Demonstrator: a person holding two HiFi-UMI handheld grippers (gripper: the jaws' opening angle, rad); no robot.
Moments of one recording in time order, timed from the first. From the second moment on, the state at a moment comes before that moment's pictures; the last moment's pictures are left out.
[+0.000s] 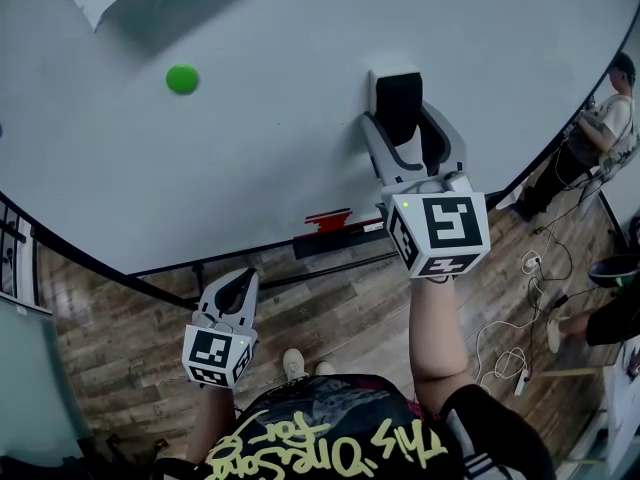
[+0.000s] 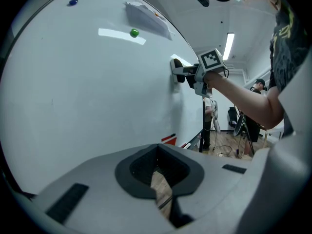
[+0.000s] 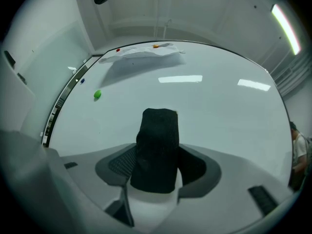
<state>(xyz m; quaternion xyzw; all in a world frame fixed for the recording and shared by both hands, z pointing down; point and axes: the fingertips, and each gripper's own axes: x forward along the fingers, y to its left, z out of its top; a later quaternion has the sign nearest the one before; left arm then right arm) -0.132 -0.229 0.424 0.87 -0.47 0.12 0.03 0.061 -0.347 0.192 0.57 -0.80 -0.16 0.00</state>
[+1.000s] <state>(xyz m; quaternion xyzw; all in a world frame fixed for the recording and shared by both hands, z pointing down) -0.135 -0.224 0.420 0.86 -0.49 0.12 0.02 0.064 -0.344 0.198 0.57 -0.81 -0.15 -0.02</state>
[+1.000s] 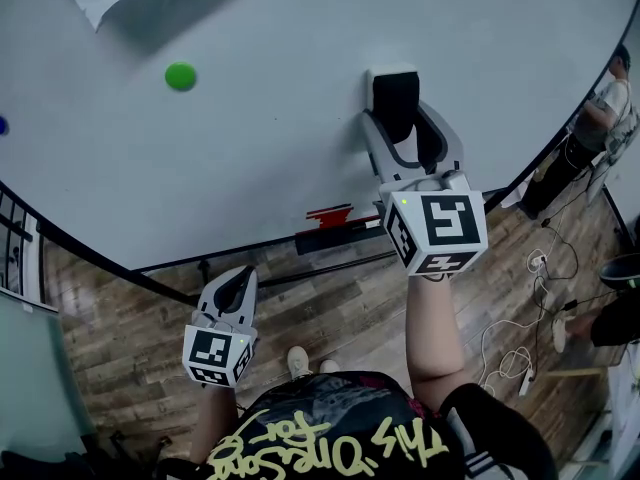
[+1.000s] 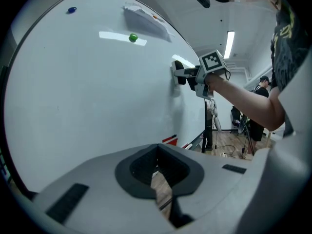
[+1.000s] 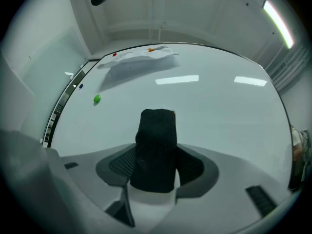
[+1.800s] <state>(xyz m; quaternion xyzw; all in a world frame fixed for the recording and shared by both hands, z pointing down) -0.112 -0.213 0.415 0.87 -0.48 0.12 0.02 0.085 -0.302 0.198 0.55 -0.82 -0.15 -0.04</state>
